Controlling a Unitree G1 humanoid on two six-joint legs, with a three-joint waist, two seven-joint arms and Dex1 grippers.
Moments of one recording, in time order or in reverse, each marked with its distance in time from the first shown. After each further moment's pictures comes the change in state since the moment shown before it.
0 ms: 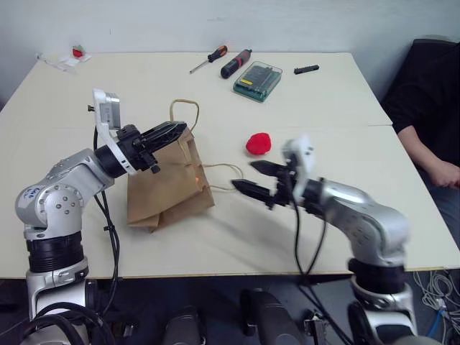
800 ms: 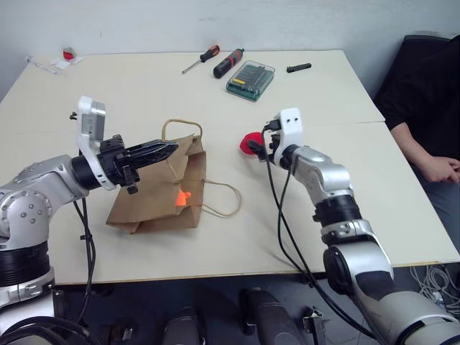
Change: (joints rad) left arm 0.090 0.173 0.022 -0.059 -0.078 0.069 -0.136; right arm -0.622 0.210 0.162 1.254 -0.345 -0.609 -0.228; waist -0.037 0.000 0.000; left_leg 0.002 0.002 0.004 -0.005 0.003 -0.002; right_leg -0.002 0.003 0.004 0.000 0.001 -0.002
